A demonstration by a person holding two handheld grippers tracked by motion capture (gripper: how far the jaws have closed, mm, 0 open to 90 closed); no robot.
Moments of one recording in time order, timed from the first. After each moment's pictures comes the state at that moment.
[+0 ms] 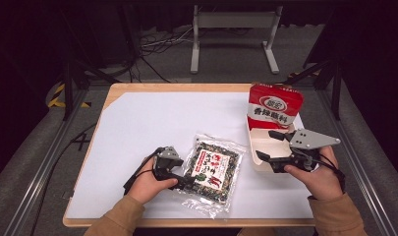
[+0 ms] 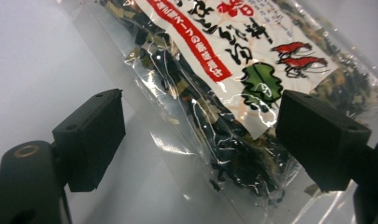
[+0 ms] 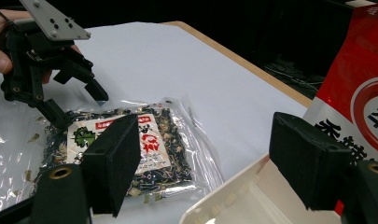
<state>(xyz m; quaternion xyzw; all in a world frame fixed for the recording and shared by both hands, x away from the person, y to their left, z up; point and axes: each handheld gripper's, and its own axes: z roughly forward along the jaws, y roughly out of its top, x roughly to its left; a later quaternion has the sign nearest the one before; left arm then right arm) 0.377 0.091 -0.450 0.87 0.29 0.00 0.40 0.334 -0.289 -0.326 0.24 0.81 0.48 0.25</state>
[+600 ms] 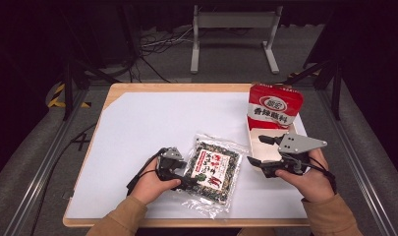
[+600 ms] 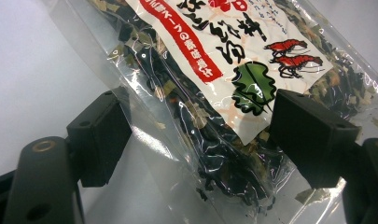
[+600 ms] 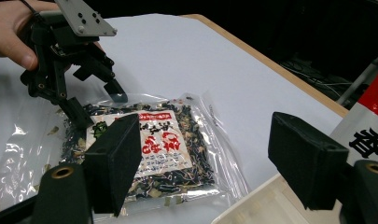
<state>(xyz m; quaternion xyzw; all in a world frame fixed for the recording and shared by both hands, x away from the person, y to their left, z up) 0.376 0.084 -0.450 0.87 0.29 -0.02 0.40 0.331 -0.269 -0.334 0.22 0.82 0.47 0.23</state>
